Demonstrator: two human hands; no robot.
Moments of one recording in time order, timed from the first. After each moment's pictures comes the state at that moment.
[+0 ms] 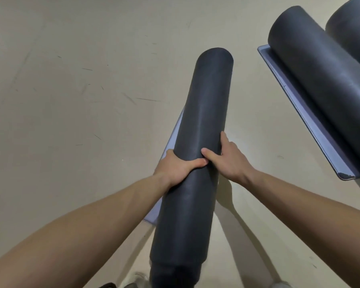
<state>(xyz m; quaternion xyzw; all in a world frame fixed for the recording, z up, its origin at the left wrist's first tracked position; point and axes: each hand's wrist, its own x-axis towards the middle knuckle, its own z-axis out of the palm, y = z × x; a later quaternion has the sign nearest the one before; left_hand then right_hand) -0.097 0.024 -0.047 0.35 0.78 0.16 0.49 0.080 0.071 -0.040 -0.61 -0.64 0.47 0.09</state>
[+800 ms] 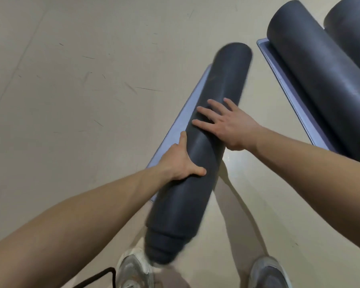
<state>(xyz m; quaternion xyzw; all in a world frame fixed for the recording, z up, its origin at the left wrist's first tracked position) -0.080 0.007 -0.029 0.56 0.71 0.04 0.41 0.100 0.118 0.007 -0.28 -0.94 -0.06 -0.19</state>
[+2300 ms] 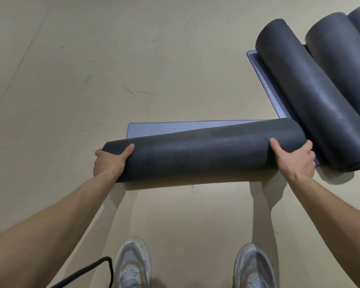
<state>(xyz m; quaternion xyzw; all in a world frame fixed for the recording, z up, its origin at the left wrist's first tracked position) -0.200 -0.050 -0.006 0.17 0.92 0.19 0.29 0.247 0.050 -0.014 -0.86 -0.41 0.25 0.17</state>
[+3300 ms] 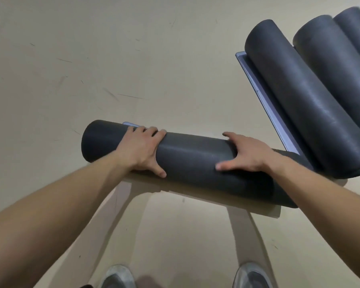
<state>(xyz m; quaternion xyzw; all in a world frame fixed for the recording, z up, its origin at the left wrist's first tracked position) -0.146 0.057 -0.005 0.78 0.59 -0.18 0.11 0.177 0.103 0.001 -0.55 -0.77 0.28 -0.17</state>
